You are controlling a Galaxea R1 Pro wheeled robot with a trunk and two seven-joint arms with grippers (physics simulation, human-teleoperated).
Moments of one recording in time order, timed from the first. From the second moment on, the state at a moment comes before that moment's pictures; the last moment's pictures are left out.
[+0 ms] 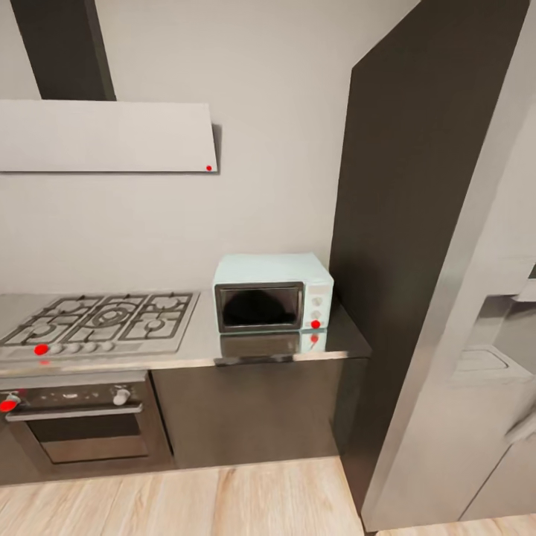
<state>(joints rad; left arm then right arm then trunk) 0.01 0.01 0.12 -0.04 0.00 0.06 0.00 -0.05 -0.05 0.00 -0.02 0.00 -0.16 0.00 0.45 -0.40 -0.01</state>
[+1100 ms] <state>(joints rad) 0.01 0.01 0.12 -0.04 0.00 0.05 0.00 -0.05 -0.05 0.00 -0.02 0.00 -0.16 0.00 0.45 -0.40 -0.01</state>
